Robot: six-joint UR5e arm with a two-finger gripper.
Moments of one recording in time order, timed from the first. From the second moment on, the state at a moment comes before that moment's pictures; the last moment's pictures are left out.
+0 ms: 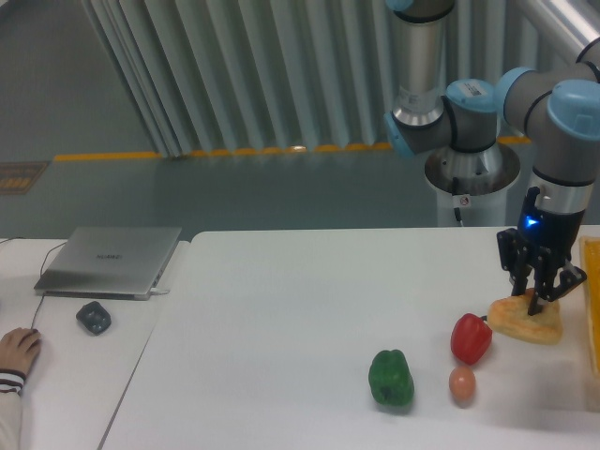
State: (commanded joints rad) arm 2.50 -1.84 -1.49 -1.20 1.34 1.22
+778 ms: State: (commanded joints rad) arm 2.47 -1.85 -1.54 -1.09 1.41 1.23
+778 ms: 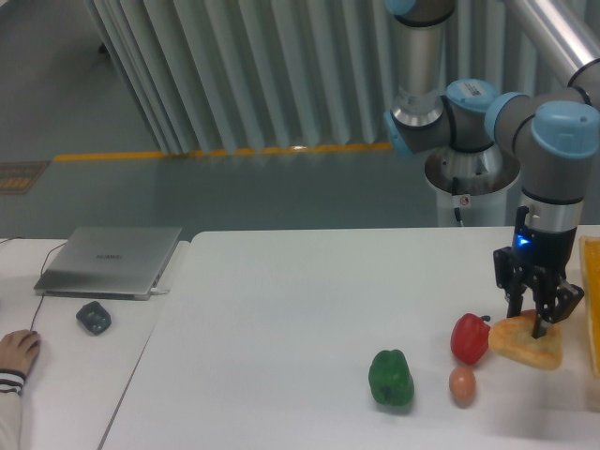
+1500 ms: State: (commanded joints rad) arm 2.48 -1.85 -1.56 -1.10 1.42 1.24
